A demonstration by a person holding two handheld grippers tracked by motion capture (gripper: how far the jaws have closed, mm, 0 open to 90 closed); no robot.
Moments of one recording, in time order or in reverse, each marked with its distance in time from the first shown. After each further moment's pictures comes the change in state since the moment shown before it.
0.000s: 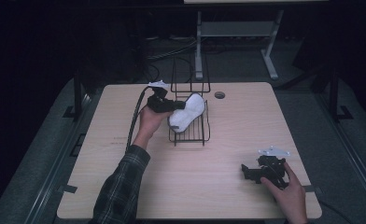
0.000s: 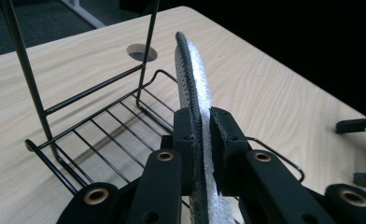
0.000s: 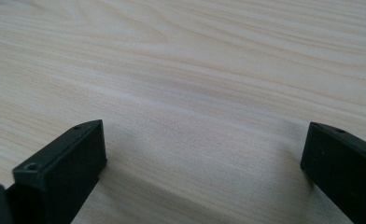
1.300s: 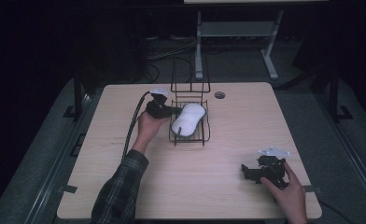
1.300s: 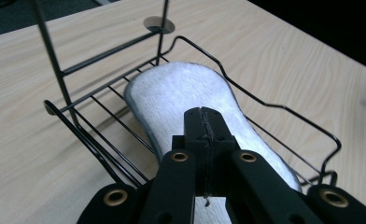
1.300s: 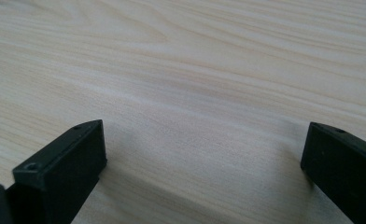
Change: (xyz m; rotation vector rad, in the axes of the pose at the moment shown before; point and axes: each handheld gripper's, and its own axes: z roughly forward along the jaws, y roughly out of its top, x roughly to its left) left arm -0.004 -0.022 0.000 0.070 0.066 0.042; right arm 0.000 0.000 0.000 0.001 0.000 0.001
